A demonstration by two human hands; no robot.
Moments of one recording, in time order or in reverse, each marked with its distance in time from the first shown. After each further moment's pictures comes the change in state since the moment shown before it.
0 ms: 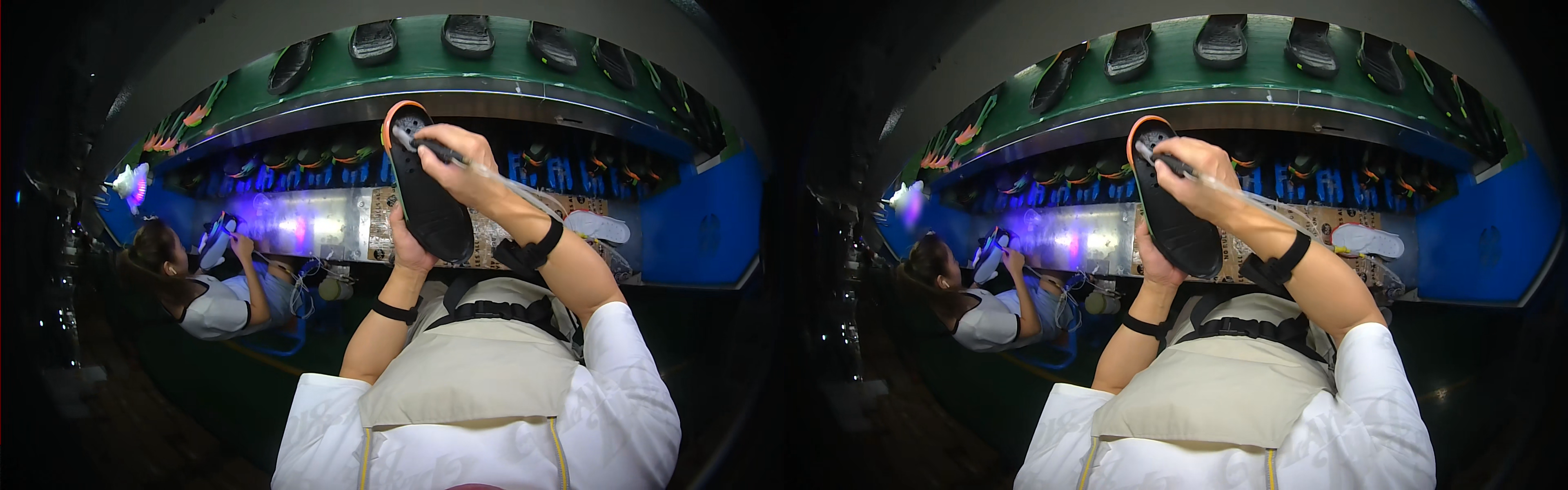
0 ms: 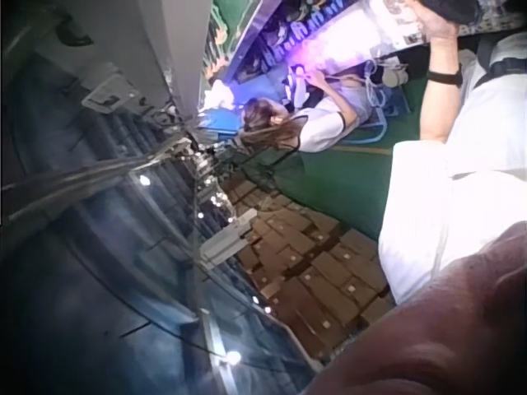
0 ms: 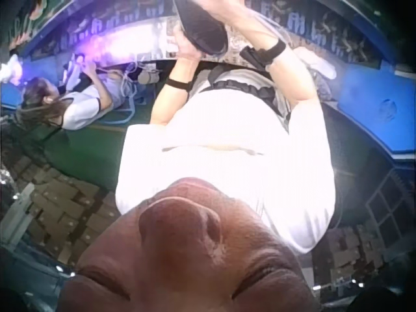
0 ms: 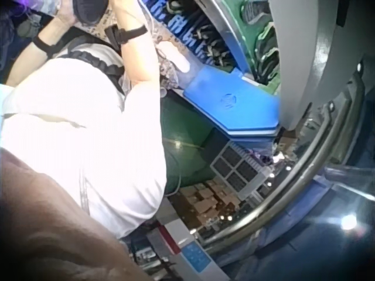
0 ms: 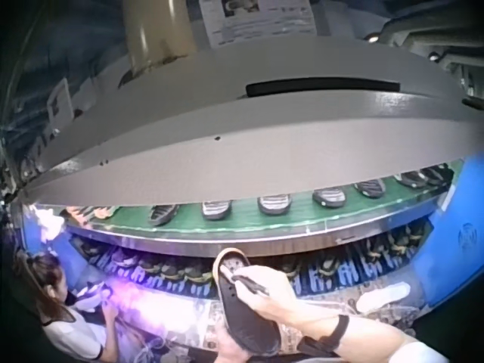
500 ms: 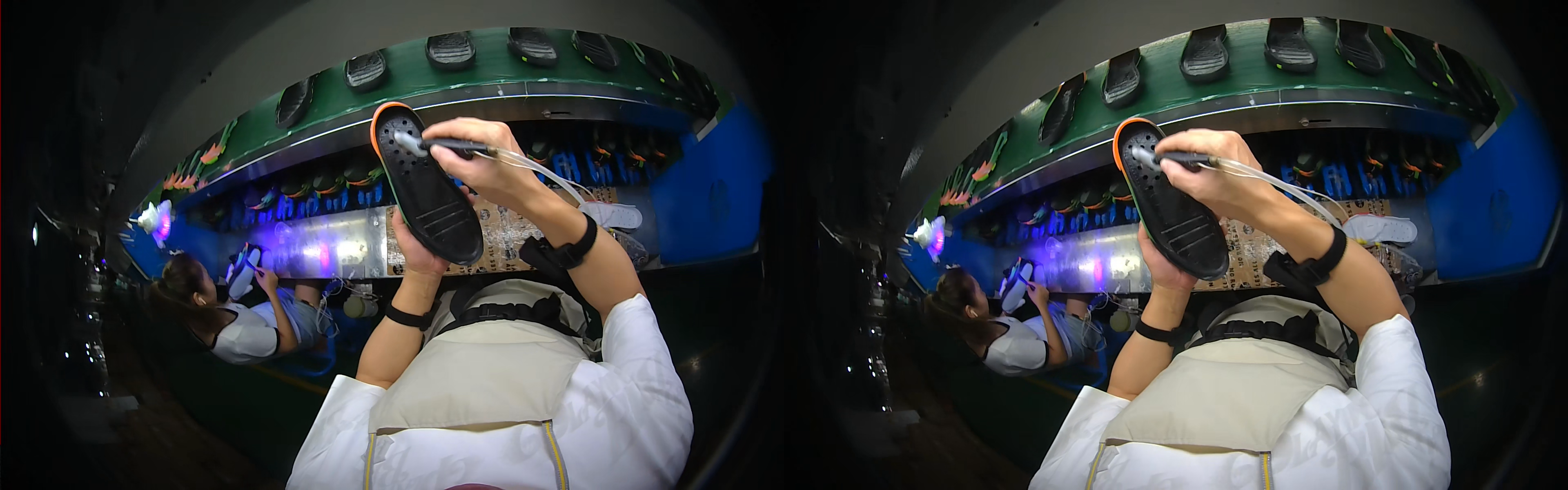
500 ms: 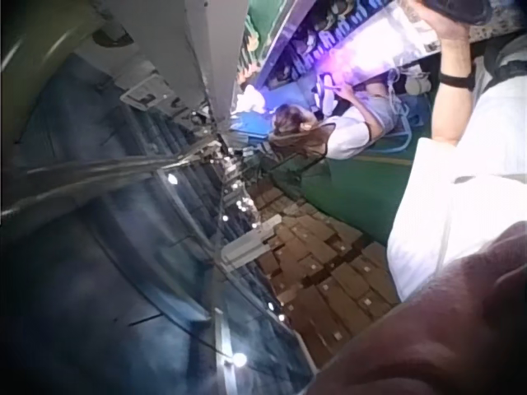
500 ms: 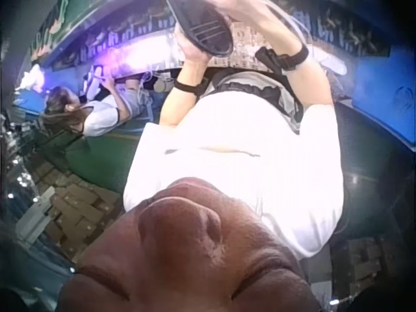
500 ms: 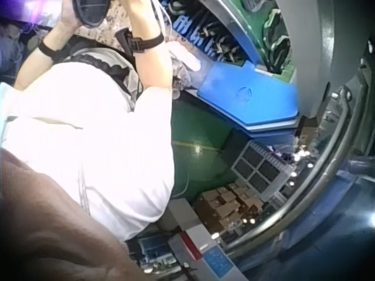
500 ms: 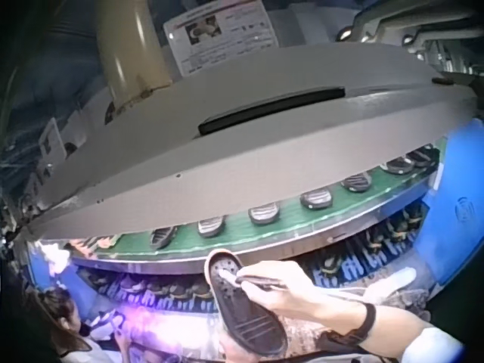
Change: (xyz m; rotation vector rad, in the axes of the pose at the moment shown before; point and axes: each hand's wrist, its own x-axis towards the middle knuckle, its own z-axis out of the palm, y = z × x) left_hand 0.005 0.013 0.050 0.037 -0.165 -0.002; right_hand 0.016 -0.048 -0.058 0.063 -0.027 0.064
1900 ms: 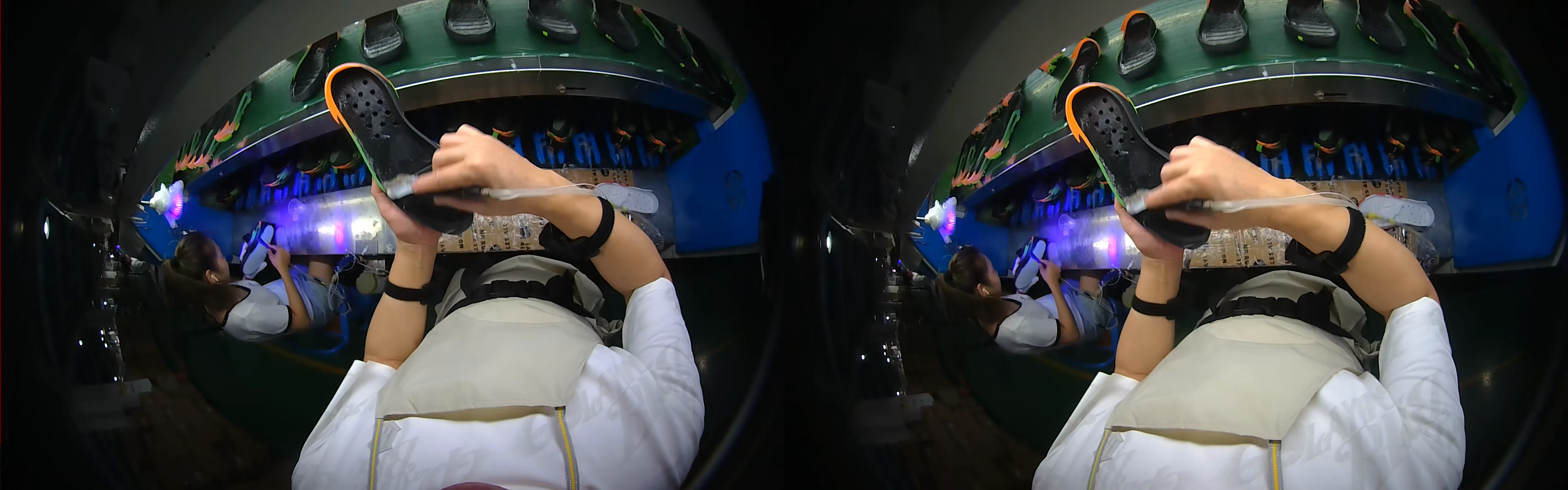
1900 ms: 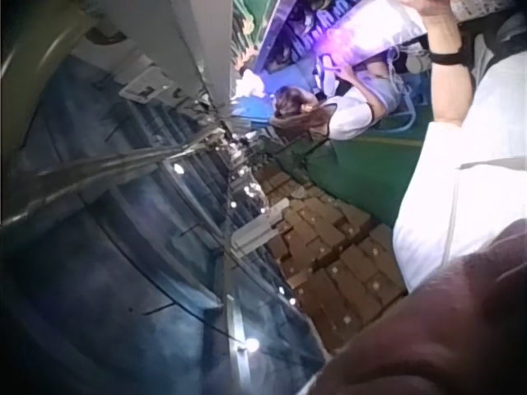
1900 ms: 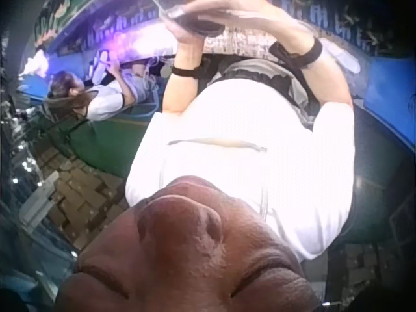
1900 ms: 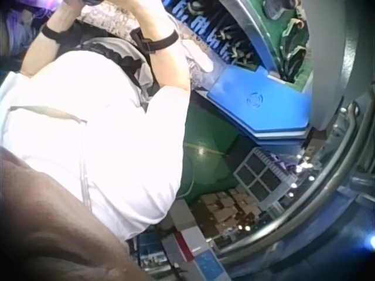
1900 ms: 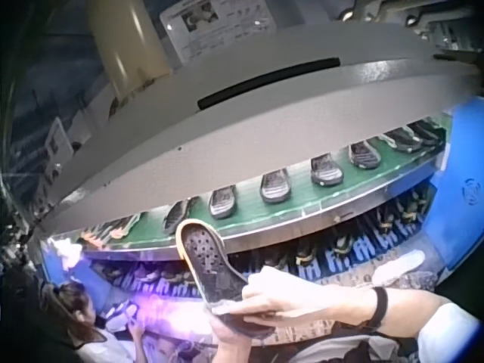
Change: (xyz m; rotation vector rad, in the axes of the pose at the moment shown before) left_hand -0.003 0.034 -0.022 -0.110 -0.017 0.236; right_hand -0.019 0.000 0.009 -0.134 -0.487 -0.499
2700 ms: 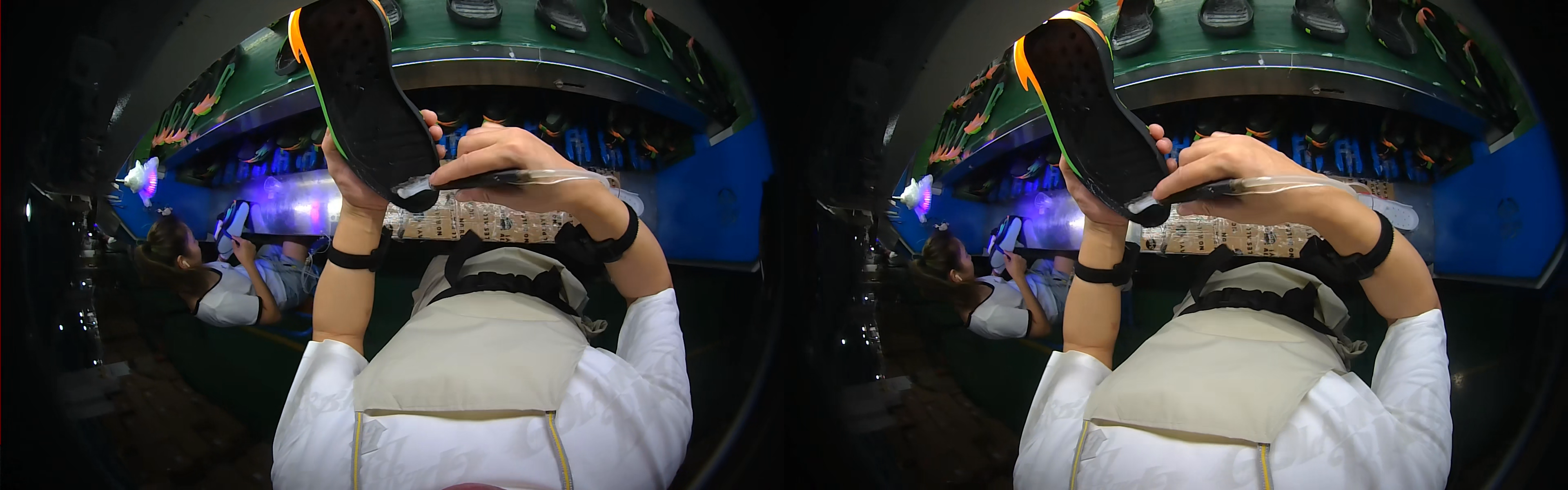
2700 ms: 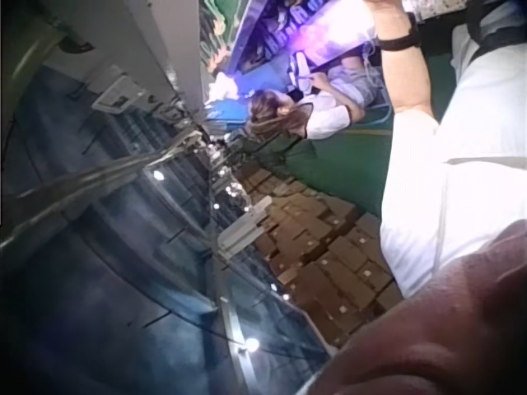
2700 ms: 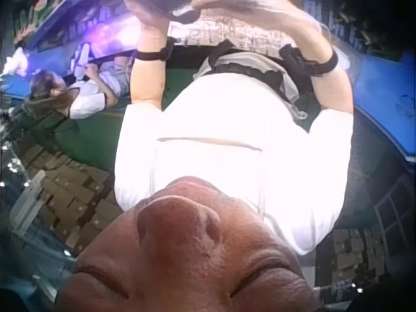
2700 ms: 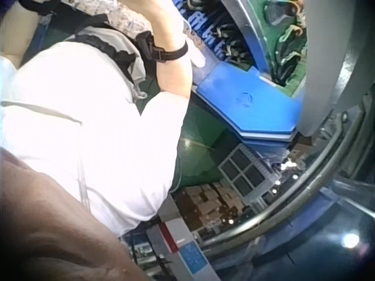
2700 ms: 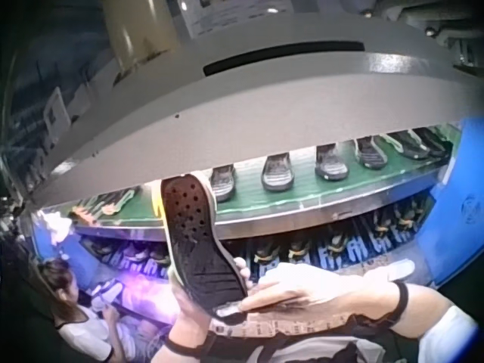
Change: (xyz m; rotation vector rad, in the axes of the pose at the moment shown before) left_hand 0.043 0.040 0.033 0.091 -0.279 -0.317; right_hand -0.017 -0.017 -0.041 0.220 -0.138 0.249
